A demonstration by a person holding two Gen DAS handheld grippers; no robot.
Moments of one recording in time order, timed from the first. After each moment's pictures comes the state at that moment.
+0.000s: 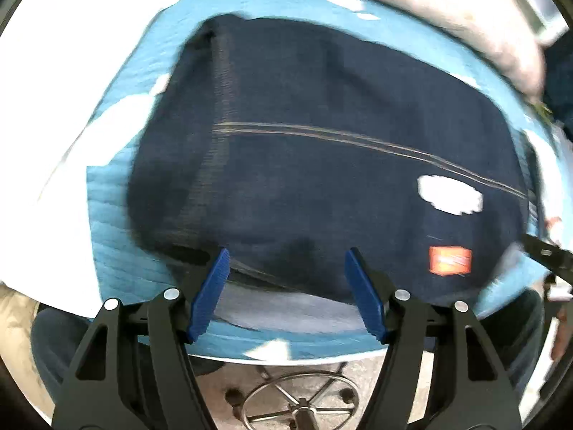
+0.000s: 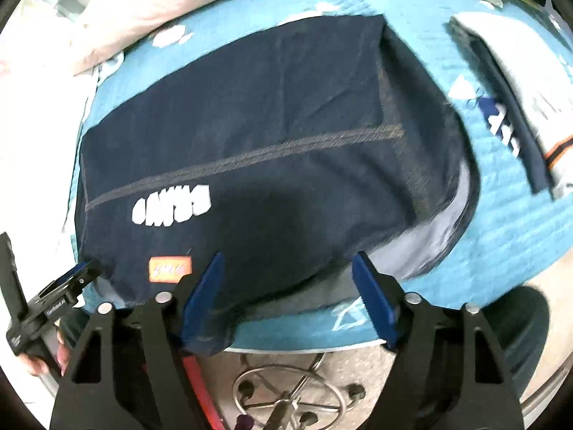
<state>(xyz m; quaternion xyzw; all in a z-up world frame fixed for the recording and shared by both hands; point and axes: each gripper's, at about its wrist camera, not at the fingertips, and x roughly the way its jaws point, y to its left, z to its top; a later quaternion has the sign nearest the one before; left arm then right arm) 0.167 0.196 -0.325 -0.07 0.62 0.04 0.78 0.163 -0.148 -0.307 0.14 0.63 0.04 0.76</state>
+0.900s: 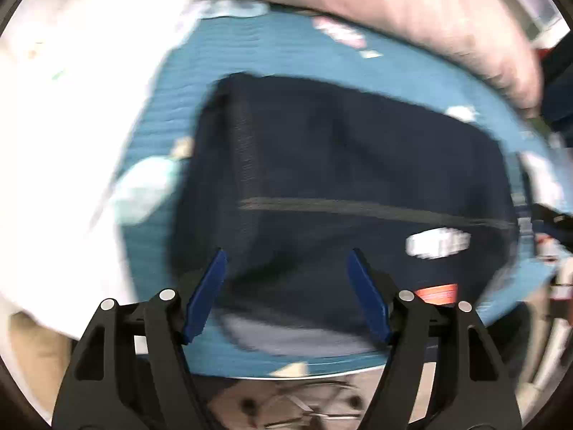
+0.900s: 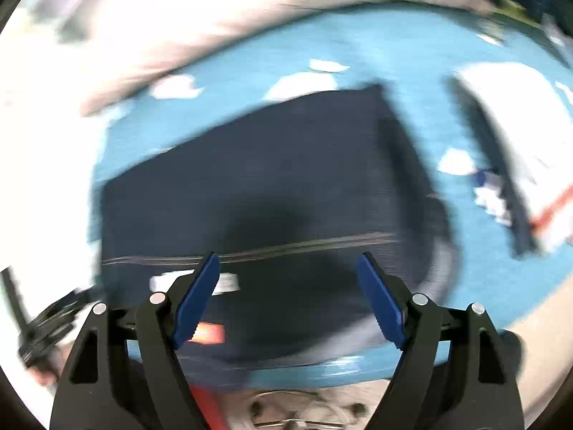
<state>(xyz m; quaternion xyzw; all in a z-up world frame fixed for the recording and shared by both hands) 0.208 0.187 -0.269 -0.07 0.60 0.00 0.80 0.216 -0.137 -0.260 0.16 0.59 0.08 0.78</state>
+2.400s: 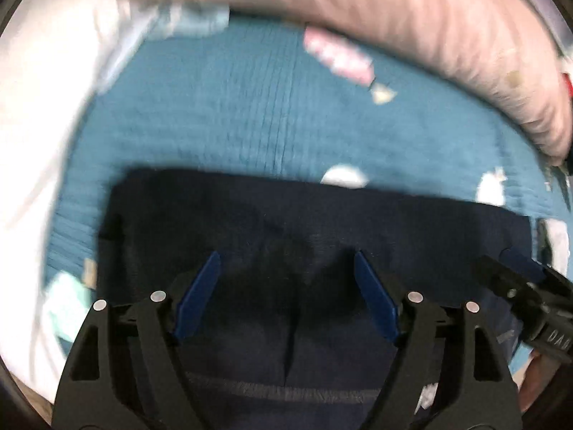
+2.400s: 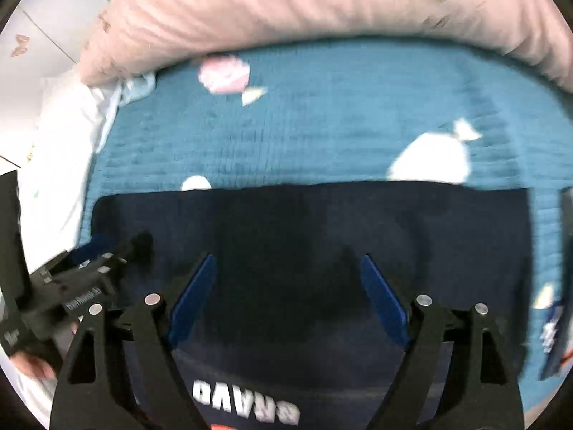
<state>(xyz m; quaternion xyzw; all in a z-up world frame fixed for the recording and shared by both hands) 0.372 0.157 -0.342 -0.08 0.60 0.04 0.79 0.330 -0.064 -0.327 0.08 0.60 0.12 0.78</state>
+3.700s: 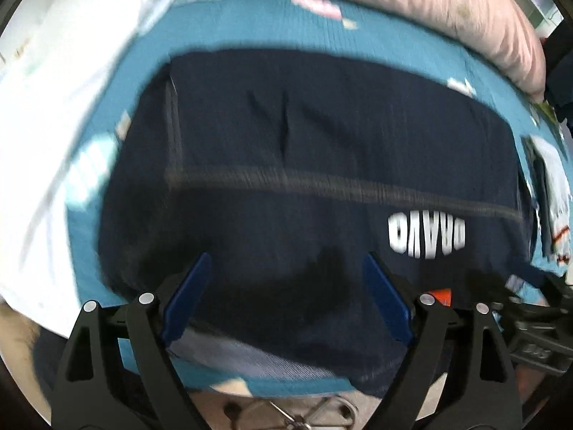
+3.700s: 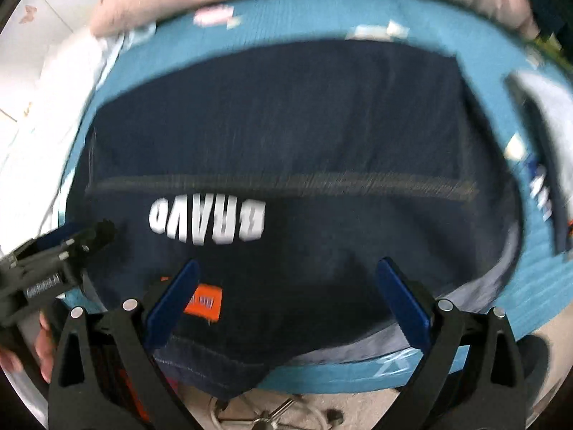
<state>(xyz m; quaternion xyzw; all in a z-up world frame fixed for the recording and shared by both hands) 0.215 0.121 -0.329 -0.05 0.61 0.02 0.79 0.153 -0.079 -0.353 0.07 0.61 0.08 0.78</state>
